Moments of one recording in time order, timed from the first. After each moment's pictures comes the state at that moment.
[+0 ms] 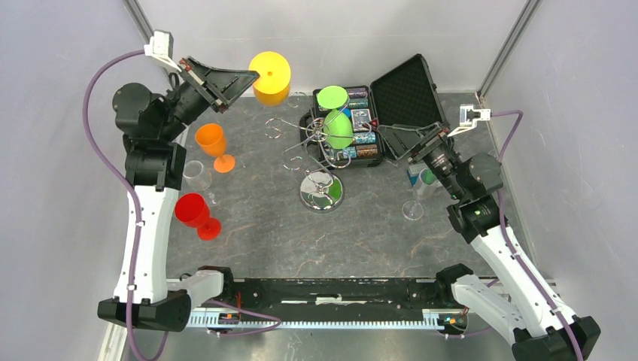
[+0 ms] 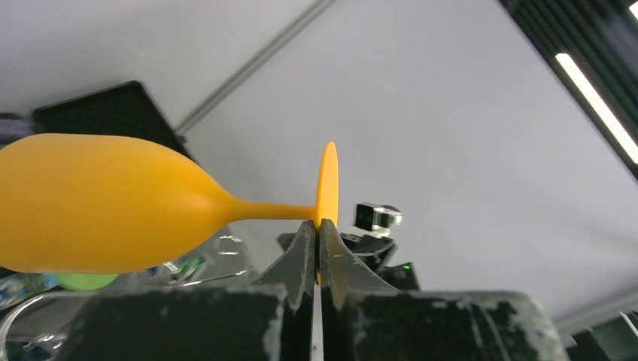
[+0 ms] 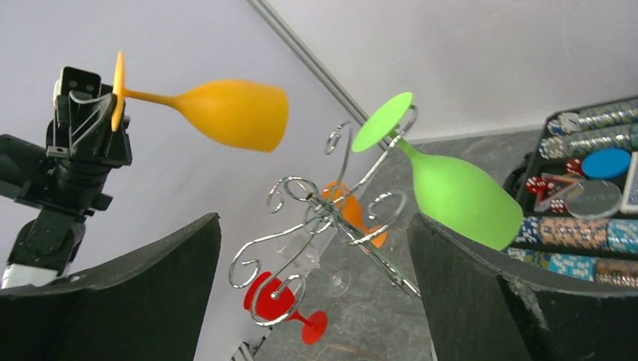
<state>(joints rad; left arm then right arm) -0.07 1.13 1.52 -0.13 0.68 -1.08 0.37 0.83 0.81 0.29 -0.24 0.84</state>
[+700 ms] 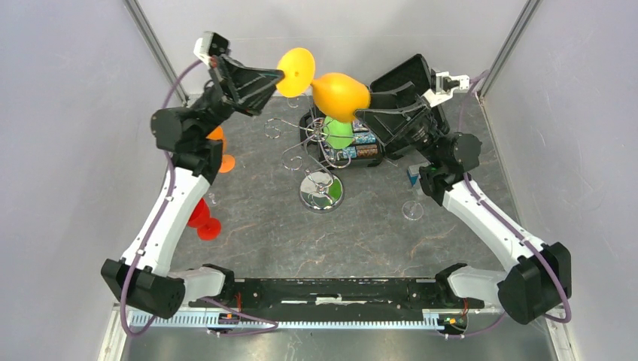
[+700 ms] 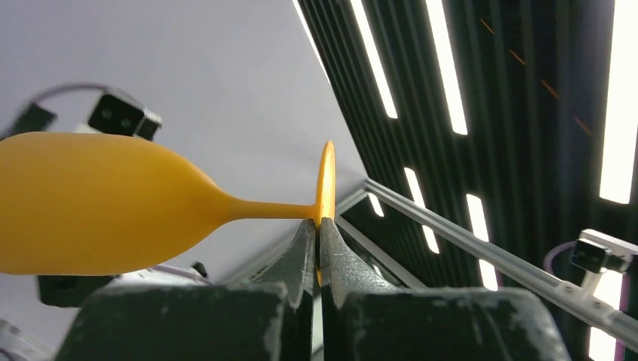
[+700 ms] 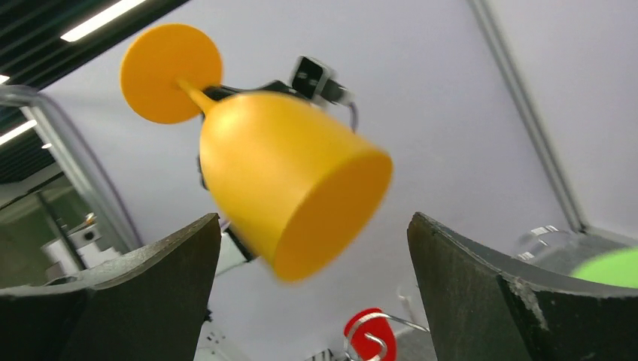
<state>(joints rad) -0.24 1.22 1.36 0.75 0.74 -1.98 0.43 1.20 0.96 0.96 -0.51 1.04</state>
